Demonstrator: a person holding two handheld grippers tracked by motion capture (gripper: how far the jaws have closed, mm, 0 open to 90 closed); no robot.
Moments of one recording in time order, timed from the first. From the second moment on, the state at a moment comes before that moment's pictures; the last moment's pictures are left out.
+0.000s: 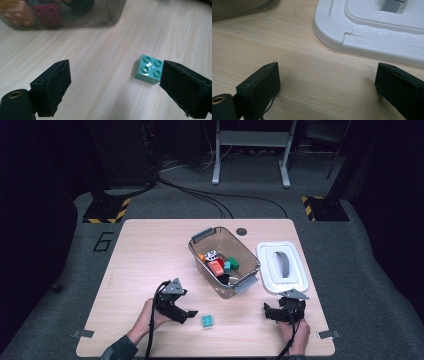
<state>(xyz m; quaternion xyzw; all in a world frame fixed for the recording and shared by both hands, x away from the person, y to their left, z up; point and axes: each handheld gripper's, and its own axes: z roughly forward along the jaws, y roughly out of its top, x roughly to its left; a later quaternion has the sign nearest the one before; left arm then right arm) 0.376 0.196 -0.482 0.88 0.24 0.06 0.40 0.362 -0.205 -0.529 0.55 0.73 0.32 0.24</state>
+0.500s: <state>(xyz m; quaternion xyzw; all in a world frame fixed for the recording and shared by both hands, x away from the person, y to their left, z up) 0.358 0.157 -0.517 0.90 0.19 0.04 0.40 0.362 -0.205 -0.529 0.55 0.73 0.32 0.24</state>
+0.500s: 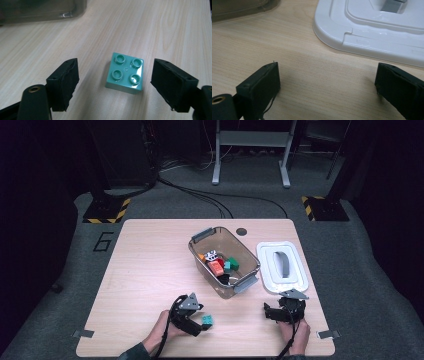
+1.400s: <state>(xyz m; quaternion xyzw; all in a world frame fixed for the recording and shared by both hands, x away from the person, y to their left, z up) 0.360 0.179 -0.510 0.89 0.21 0.06 0.40 0.362 -0.205 -0.529 0.55 0.73 0.32 0.24</state>
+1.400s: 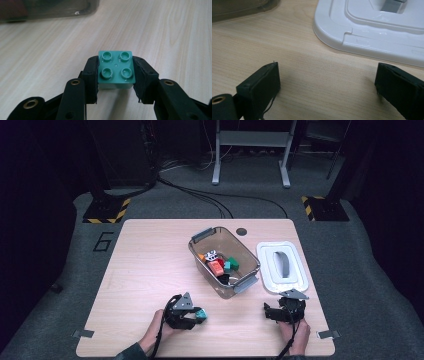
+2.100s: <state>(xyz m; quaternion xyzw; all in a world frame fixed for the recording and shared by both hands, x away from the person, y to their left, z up) 0.395 0.217 -0.465 0.88 0.24 0.07 0.40 0.362 -0.205 -0.529 0.55 0.73 0.32 0.24</state>
